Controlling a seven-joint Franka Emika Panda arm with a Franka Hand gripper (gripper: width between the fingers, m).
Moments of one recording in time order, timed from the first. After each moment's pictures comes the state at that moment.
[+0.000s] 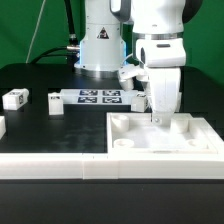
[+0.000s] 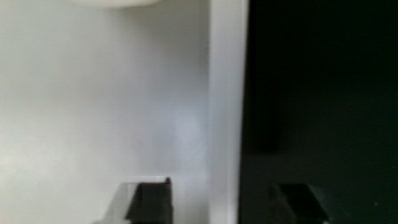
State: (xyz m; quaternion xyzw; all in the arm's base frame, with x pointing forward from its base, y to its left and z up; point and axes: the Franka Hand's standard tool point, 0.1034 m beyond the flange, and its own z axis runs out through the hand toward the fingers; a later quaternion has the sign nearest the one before) arm 0.495 0.082 0.015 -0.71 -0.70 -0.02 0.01
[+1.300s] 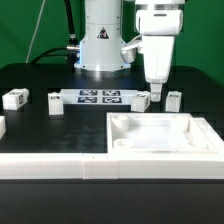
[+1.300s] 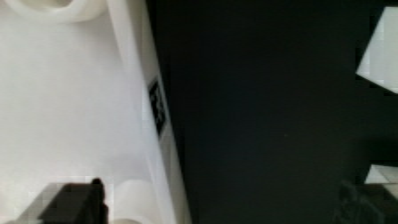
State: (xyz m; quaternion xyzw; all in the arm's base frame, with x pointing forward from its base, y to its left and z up) arm 0.462 0.087 0.063 -0.77 -0.63 -0.02 -0.01
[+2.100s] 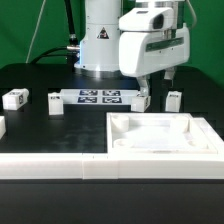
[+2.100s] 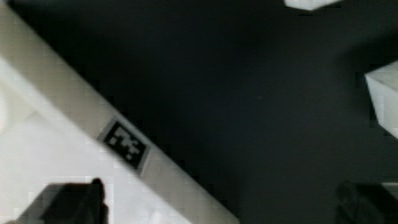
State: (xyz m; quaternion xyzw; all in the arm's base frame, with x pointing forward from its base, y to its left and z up) arm 0.446 0.097 0.058 -0.94 -0.33 -0.03 0.01
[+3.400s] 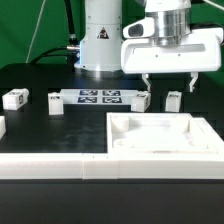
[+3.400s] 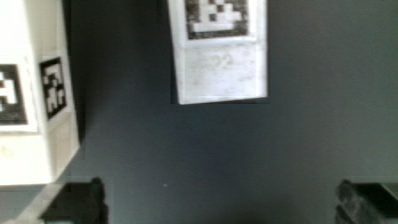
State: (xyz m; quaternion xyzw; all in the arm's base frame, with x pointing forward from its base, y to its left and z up) arm 0.419 0.126 0.047 -0.98 0.18 0.00 0.06
